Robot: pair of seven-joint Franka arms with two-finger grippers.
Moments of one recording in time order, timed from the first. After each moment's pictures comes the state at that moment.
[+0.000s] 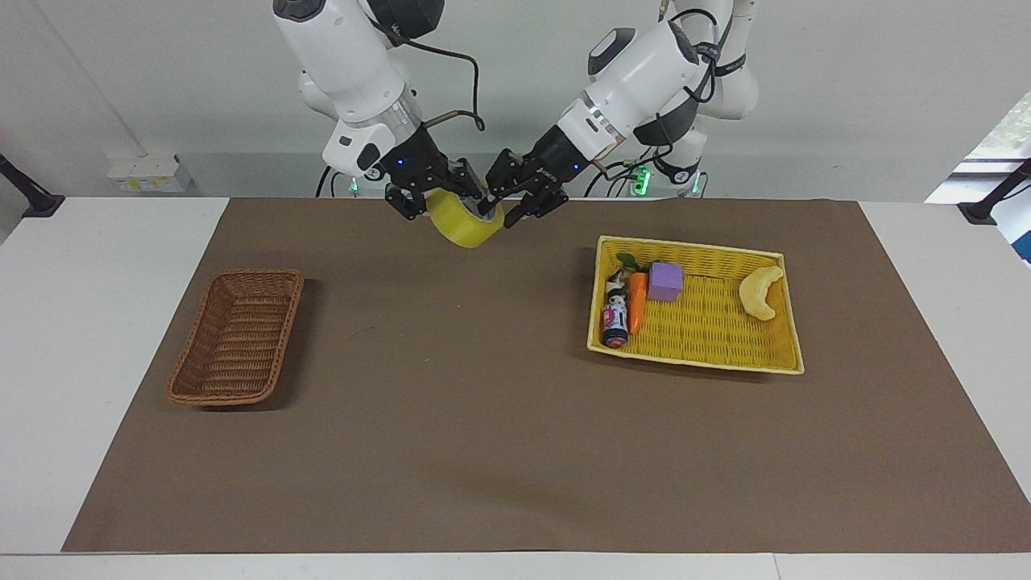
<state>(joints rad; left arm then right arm) -0.48 -0.01 -0.22 -1.89 -0.76 2.45 -0.48 0.26 0.02 0.04 -1.63 0.32 1.71 0.19</state>
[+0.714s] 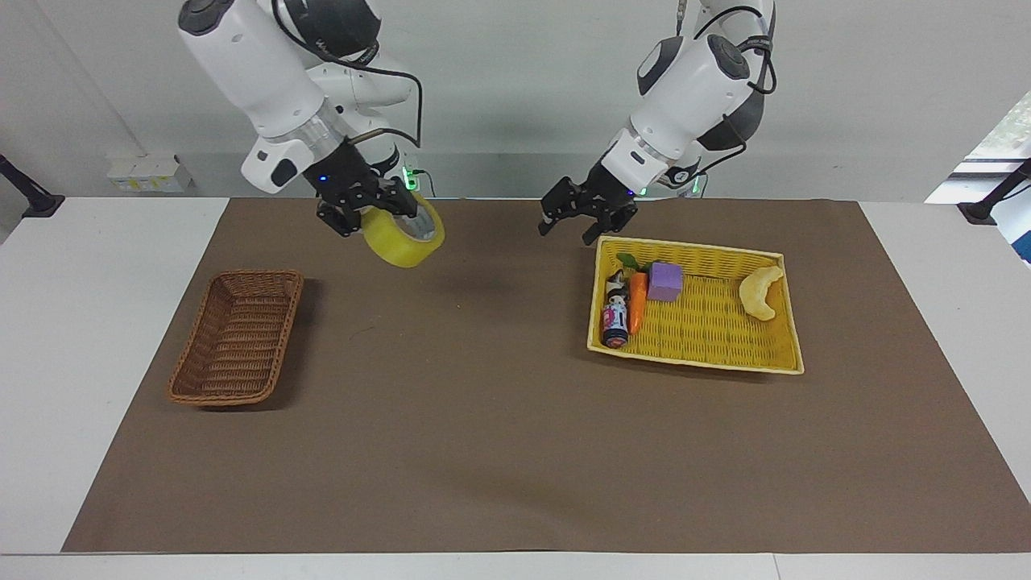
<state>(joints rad) -0.30 -0.02 -0.19 -1.87 -0.47 2.09 -0.49 0.04 0.02 0.03 -1.64 0.31 1.69 -0.02</state>
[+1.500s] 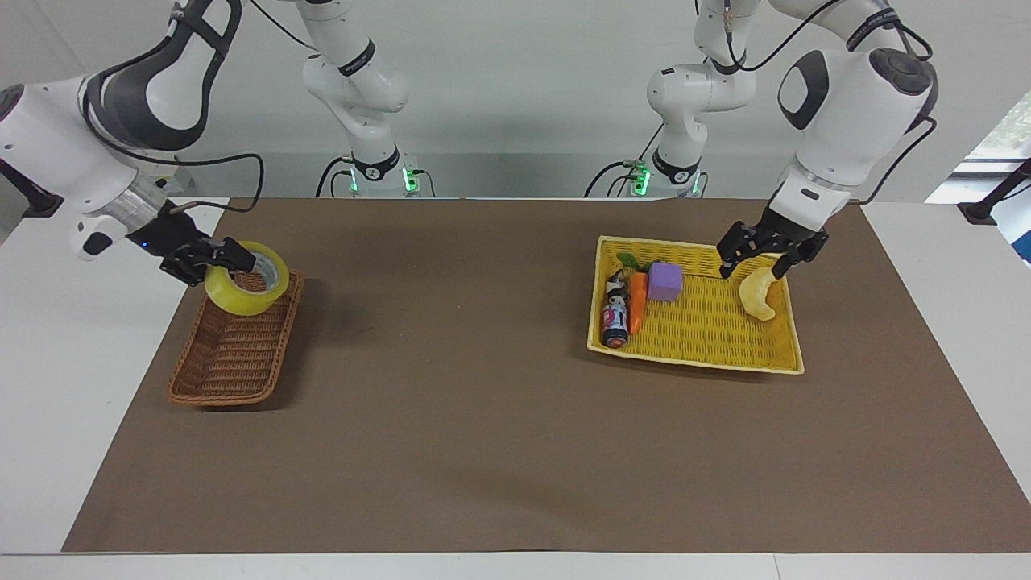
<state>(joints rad) 0.07 0.02 -0.19 -1.73 -0.09 1.79 -0.12 -0.35 0.16 0.02 -1.72 0.31 1.78 -0.39</state>
